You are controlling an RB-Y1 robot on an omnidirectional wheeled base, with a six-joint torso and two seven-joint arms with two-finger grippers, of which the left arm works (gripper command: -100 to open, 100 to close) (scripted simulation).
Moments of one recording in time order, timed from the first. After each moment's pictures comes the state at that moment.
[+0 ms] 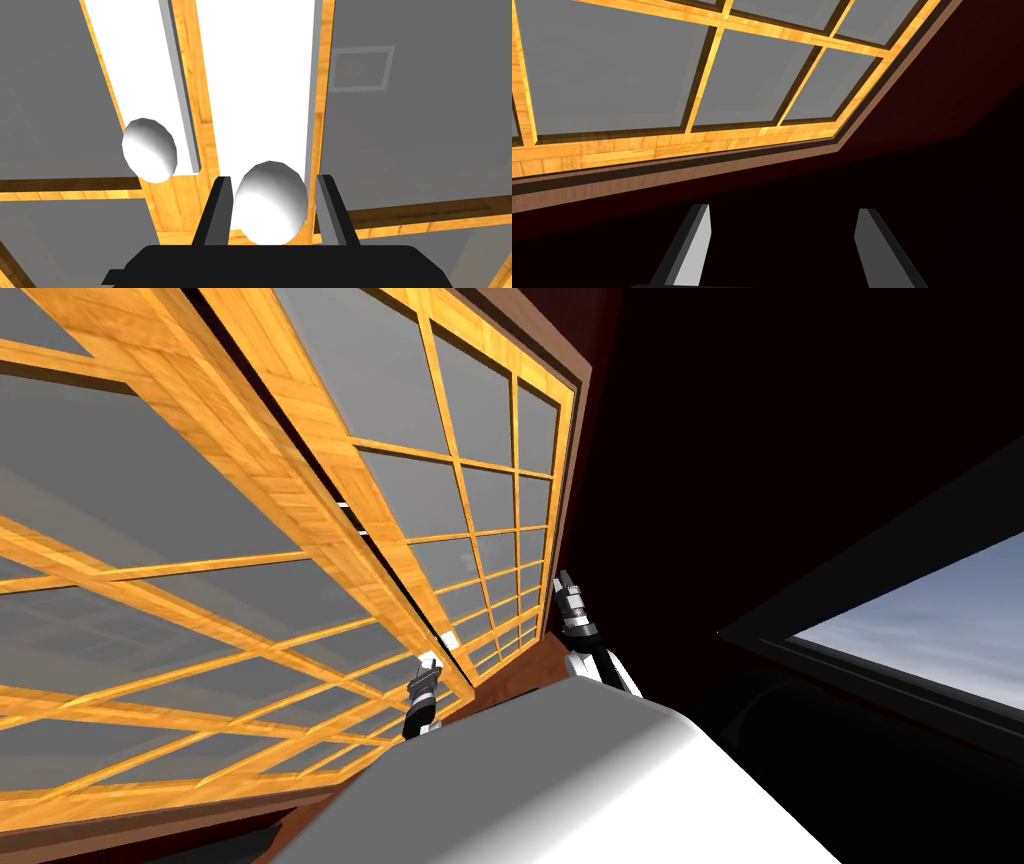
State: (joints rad) arm -0.04 0.00 0.51 -0.70 -0.25 -0.80 -1.39
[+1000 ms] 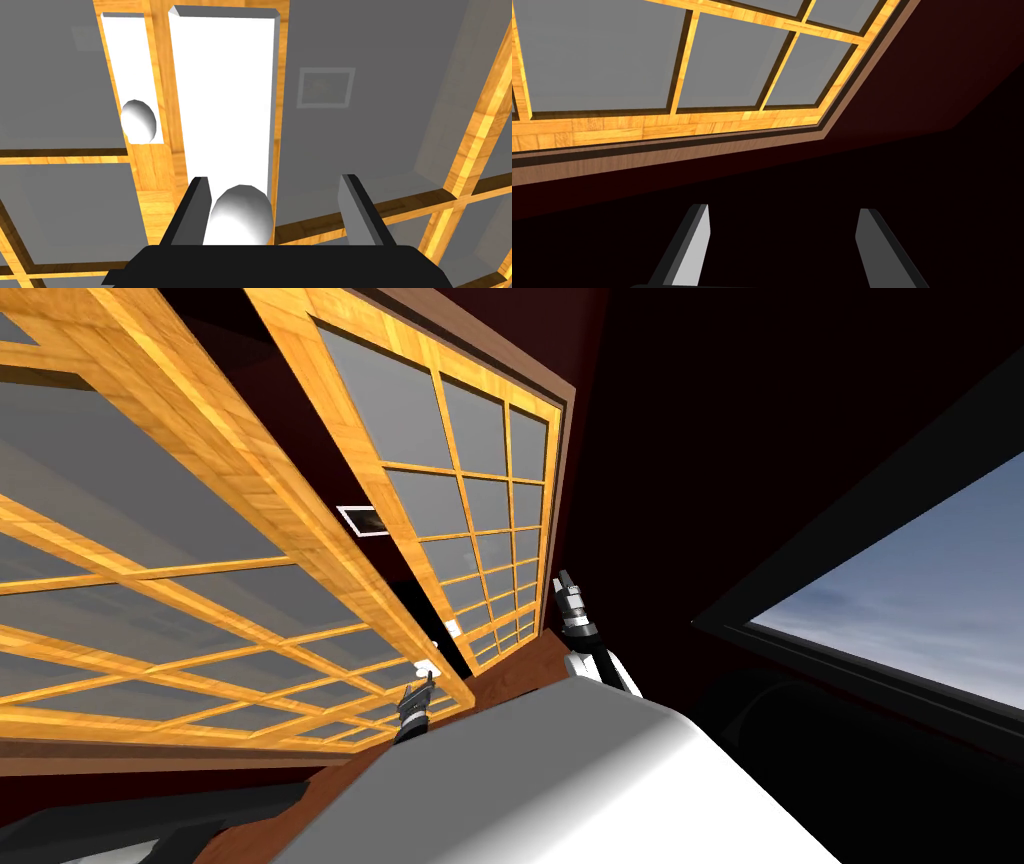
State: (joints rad) arm 0.03 0.02 0.51 -0.69 -0.22 -0.80 -1.31
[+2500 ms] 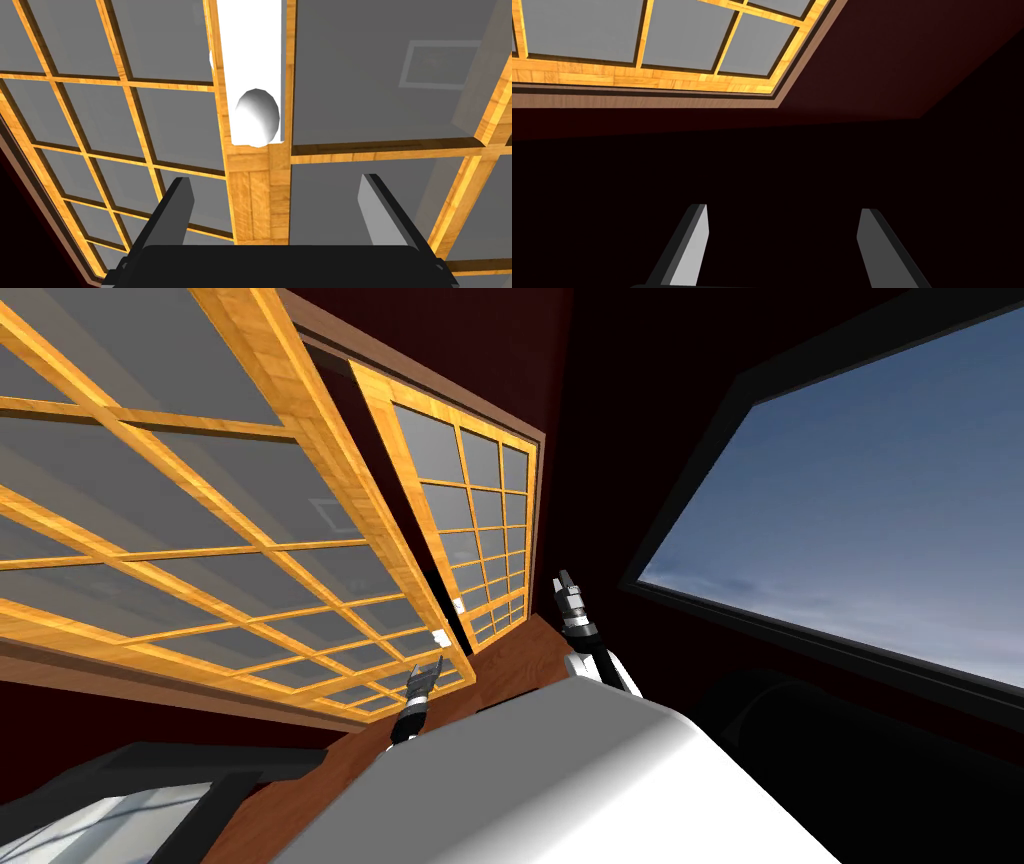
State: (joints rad) arm -0.02 0.14 0.35 -0.67 -0.33 -0.88 -1.22
